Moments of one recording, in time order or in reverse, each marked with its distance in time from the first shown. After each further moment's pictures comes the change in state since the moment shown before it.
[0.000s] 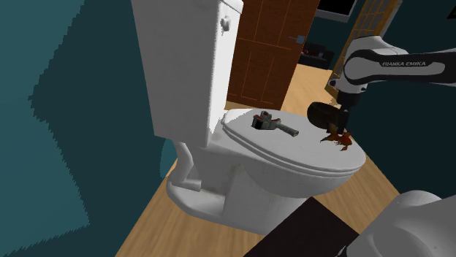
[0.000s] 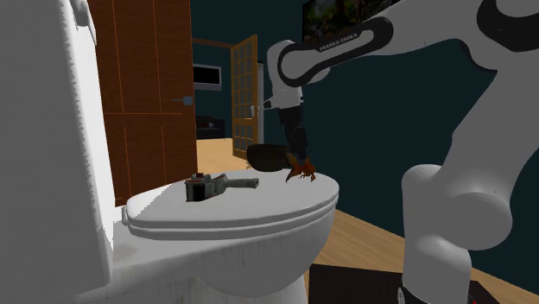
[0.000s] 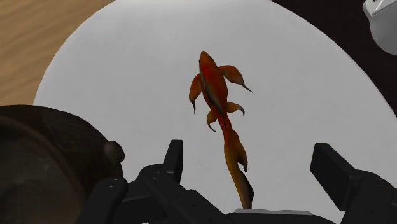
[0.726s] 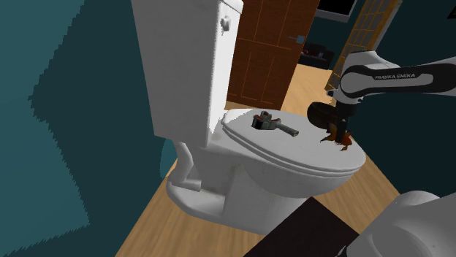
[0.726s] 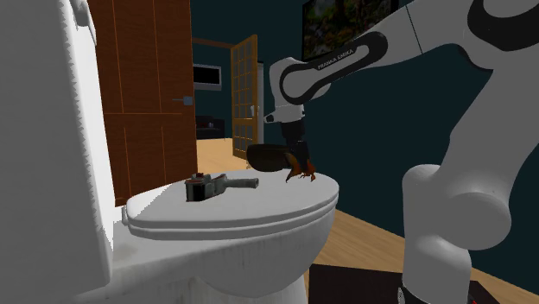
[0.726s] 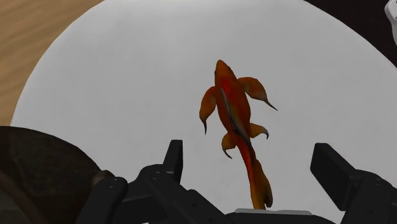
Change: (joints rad) arm -0.014 0.030 -0.051 -0.077 -0.033 0.112 -0.023
